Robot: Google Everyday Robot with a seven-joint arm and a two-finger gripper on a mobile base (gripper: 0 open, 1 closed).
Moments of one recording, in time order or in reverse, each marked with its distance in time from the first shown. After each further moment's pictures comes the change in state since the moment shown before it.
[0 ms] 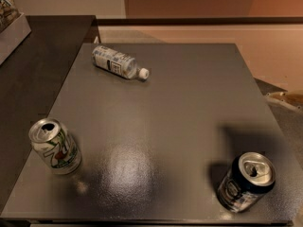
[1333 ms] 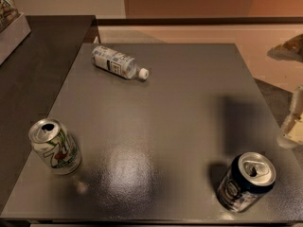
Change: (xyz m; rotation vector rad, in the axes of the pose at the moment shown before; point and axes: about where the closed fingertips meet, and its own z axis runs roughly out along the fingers) arm 0.004 -0.100 -0.017 0.075 0.121 0.101
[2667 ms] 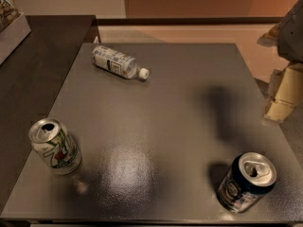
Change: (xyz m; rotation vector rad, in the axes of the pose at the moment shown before) arm -0.008 -0.038 0.012 0.065 0.146 -0.016
